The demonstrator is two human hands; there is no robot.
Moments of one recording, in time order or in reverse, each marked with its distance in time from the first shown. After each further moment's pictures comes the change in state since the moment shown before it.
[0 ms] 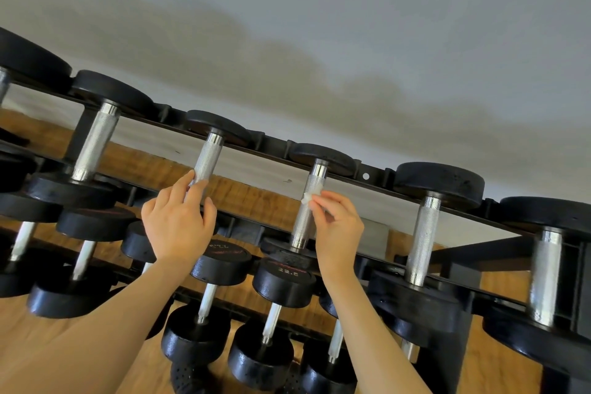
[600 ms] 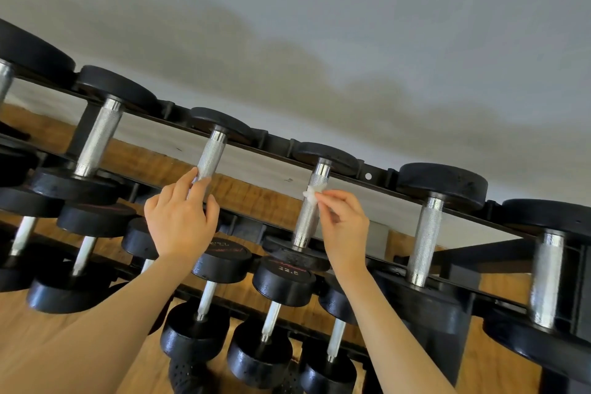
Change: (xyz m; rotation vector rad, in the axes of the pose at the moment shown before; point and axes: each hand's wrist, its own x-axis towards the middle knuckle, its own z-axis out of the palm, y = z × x) left_hand 0.000 0.000 0.000 0.009 -0.015 0.004; right_hand 0.008 0.008 -0.013 -0.036 -0.110 -0.180
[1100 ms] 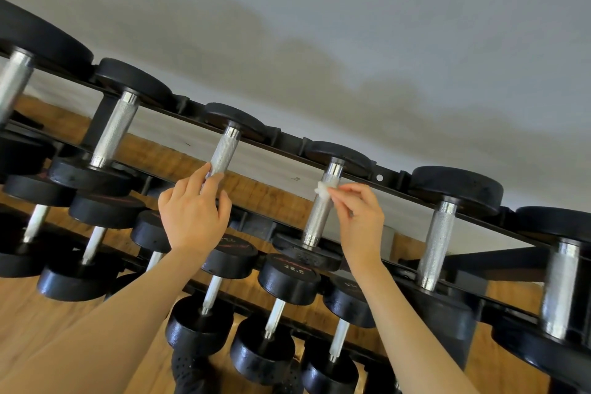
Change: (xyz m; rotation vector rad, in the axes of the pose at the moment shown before) left_hand 0.000 0.001 -0.001 -0.012 -0.004 -0.023; right_hand 0.011 0.003 -0.004 -0.110 -0.044 -0.056
